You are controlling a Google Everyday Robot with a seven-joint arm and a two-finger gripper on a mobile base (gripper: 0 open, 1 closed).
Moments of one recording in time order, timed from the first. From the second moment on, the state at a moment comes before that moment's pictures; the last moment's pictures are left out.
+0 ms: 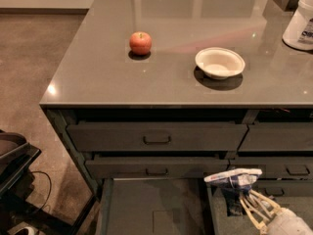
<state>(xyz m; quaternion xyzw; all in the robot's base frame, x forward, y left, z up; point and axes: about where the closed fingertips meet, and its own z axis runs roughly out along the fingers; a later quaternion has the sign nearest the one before) 0.350 -0.254 0.670 -0.38 0.65 0.00 0.66</state>
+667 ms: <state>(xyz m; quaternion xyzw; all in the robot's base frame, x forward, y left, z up) 0.338 -0.224 0.752 -0.46 0.64 -0.04 0.62</state>
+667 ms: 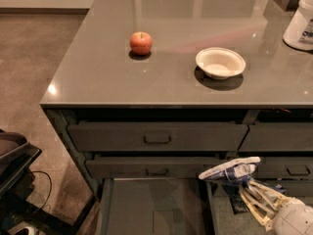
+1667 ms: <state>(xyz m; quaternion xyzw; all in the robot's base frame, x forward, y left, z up) 0.341 -0.195 0.851 -0.58 0.58 -0.05 0.58</state>
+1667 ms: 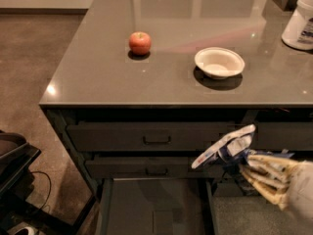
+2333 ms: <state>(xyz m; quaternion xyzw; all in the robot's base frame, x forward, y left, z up) 0.378 -0.158 0.942 -0.65 0.48 -0.04 0.58</state>
